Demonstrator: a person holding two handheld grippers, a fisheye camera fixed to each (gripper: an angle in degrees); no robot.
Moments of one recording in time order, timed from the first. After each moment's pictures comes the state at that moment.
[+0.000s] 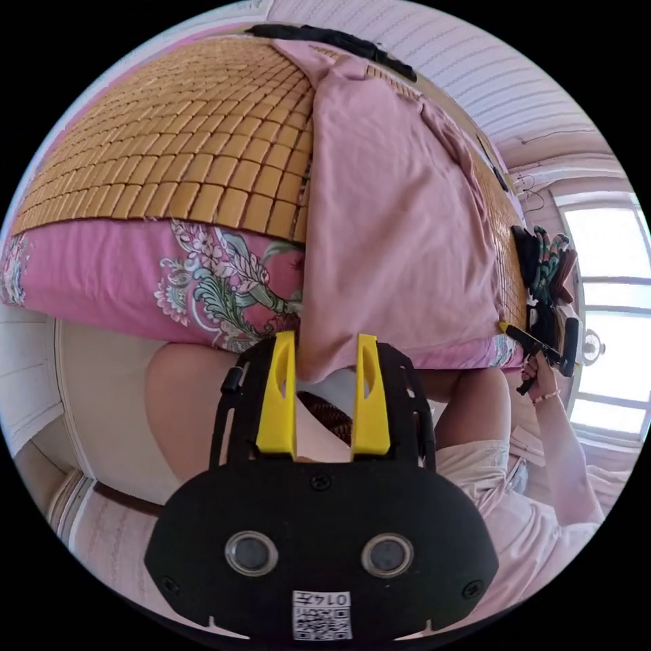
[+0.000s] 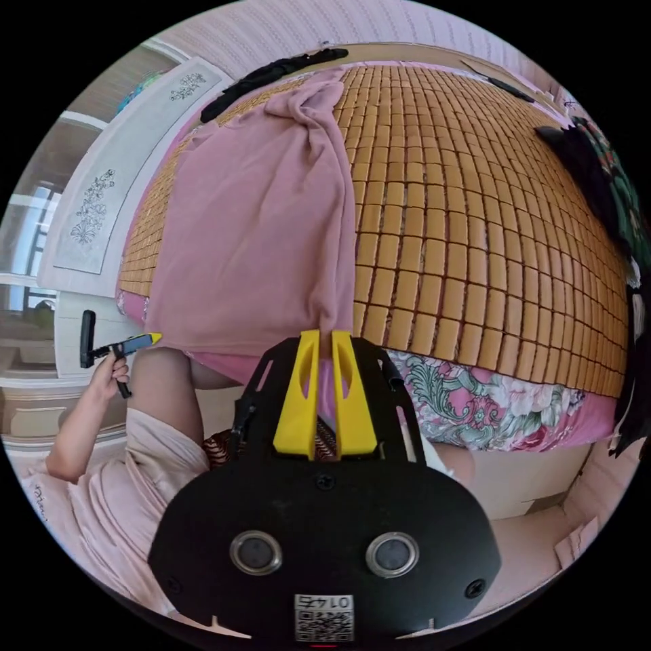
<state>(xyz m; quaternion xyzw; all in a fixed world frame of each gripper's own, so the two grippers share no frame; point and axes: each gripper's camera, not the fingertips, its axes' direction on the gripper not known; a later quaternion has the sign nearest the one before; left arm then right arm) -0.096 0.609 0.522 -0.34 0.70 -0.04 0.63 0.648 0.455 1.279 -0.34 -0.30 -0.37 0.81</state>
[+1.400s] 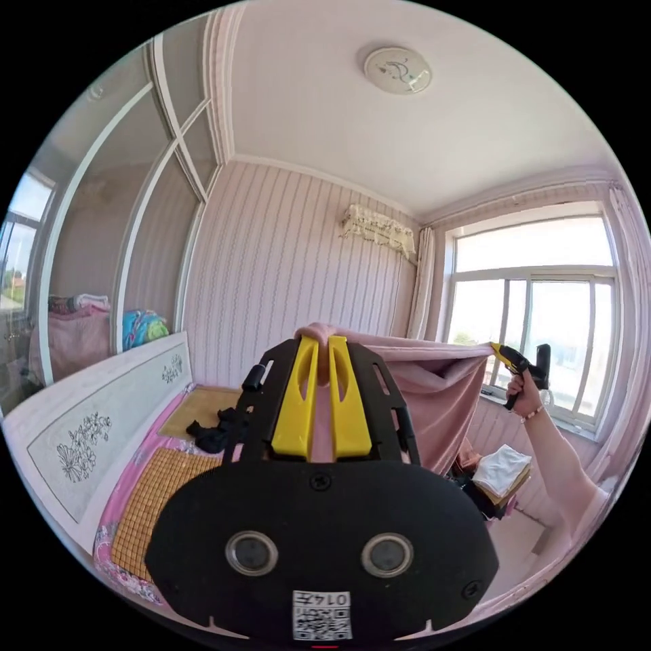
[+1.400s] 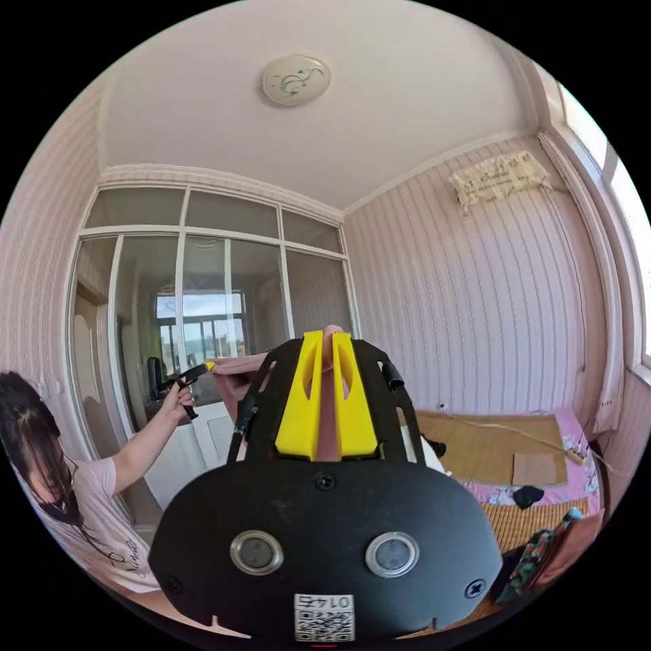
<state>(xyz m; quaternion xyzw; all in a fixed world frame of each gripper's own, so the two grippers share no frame) -0.584 0.383 0.385 0.31 0.62 -0.30 0.66 0.792 0.047 0.876 0.21 -0.68 -0.26 0.65</state>
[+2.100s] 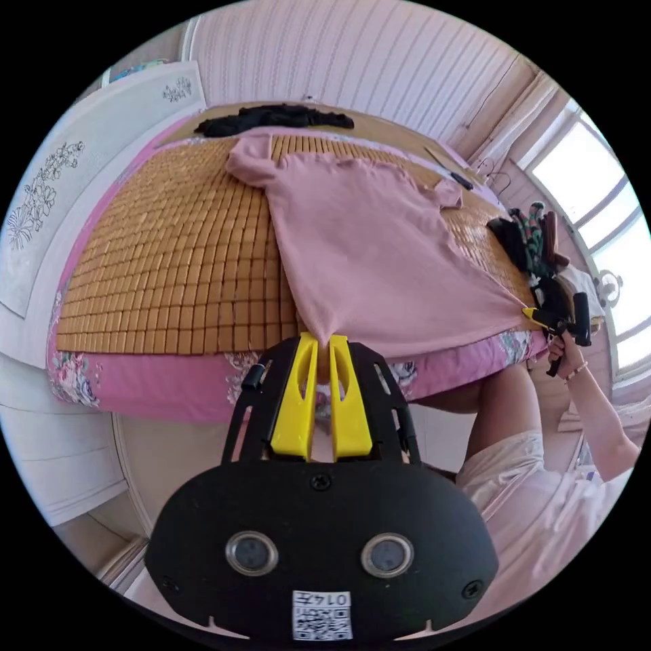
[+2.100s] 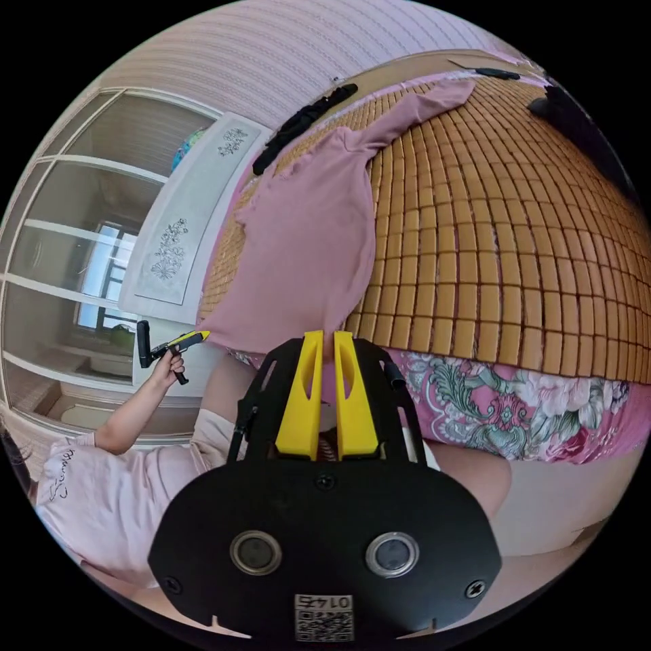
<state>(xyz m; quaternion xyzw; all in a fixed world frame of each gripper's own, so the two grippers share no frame) -0.103 0.523 0.516 -0.16 0.67 0.01 0.73 0.692 0.372 1.298 -0.34 -0.48 -0.27 0.76</state>
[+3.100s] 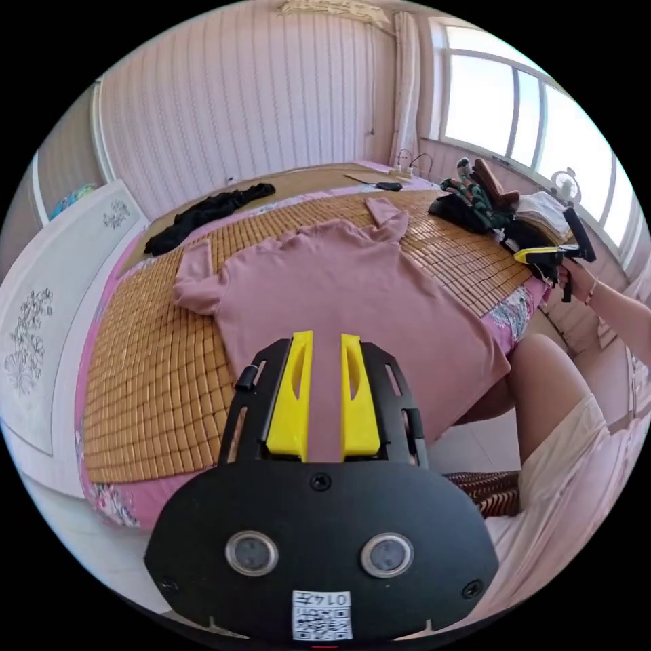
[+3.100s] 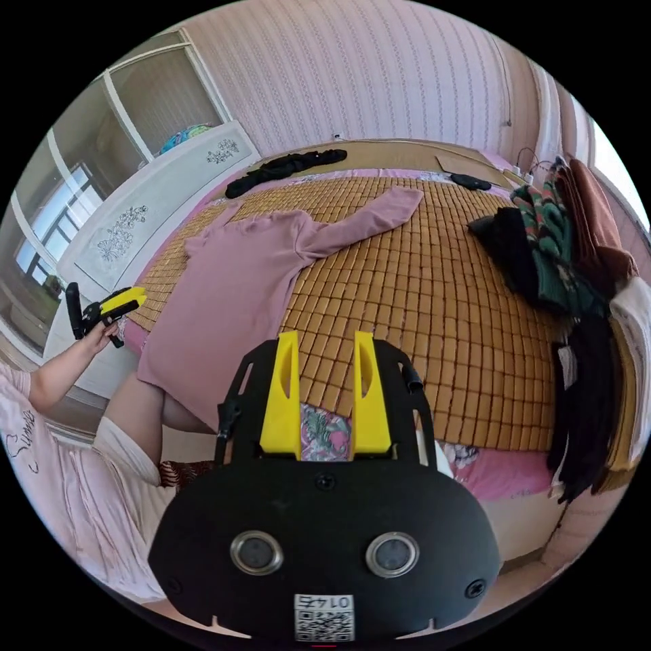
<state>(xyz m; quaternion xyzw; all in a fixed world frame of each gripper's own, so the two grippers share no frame) 0.025 0.399 0.518 0.09 0.65 0.07 0.75 0.642 0.268 1.239 -0.16 -0.37 -0.37 0.84</state>
